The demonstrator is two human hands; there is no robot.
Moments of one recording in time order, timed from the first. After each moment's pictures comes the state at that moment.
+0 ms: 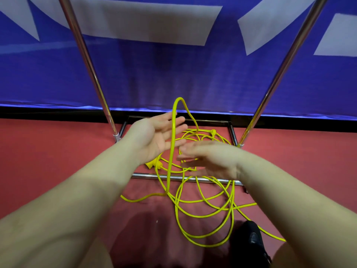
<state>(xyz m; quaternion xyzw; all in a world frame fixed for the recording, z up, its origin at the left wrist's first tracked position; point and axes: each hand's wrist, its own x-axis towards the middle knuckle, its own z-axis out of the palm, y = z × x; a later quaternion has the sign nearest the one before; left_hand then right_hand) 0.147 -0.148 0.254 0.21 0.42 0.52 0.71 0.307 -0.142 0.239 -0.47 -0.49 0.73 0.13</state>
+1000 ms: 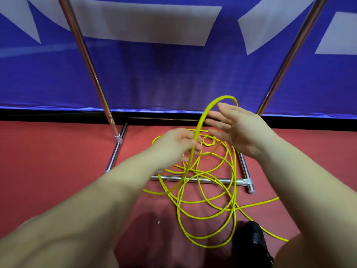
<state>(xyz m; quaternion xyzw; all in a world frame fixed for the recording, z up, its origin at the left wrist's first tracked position) 0.176 -0.157 0.239 0.54 0.54 0.33 0.56 0.332 -0.111 0.265 -0.47 -0.39 0.66 0.44</state>
